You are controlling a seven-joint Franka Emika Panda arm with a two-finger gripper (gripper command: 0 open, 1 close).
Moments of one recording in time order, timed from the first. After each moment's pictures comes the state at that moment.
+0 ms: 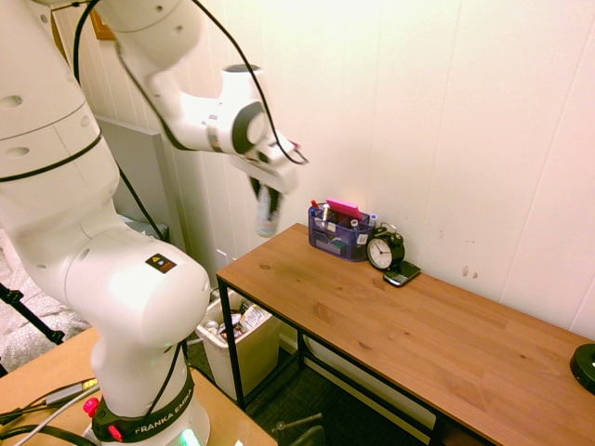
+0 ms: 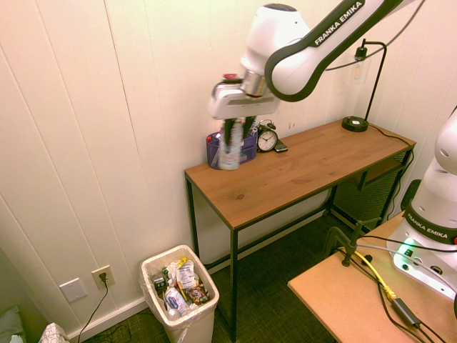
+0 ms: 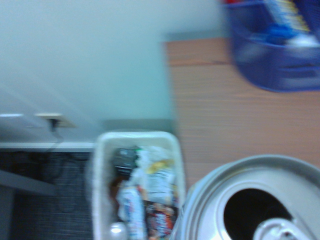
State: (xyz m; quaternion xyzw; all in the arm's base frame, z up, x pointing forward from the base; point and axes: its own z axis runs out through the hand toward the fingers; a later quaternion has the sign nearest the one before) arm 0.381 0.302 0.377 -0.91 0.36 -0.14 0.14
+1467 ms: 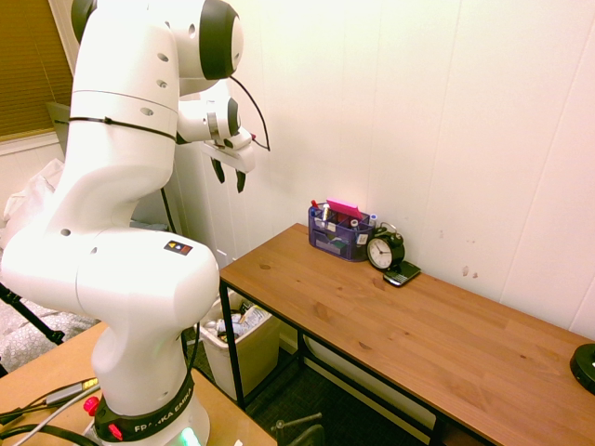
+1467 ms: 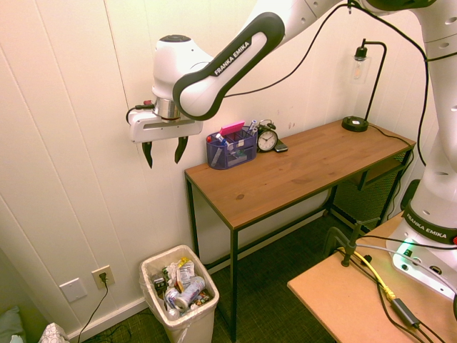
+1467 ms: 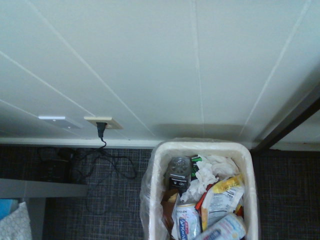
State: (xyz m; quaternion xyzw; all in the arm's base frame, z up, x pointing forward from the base) arm 0.524 0.397 0.324 -0.91 0.39 -0.08 0.12
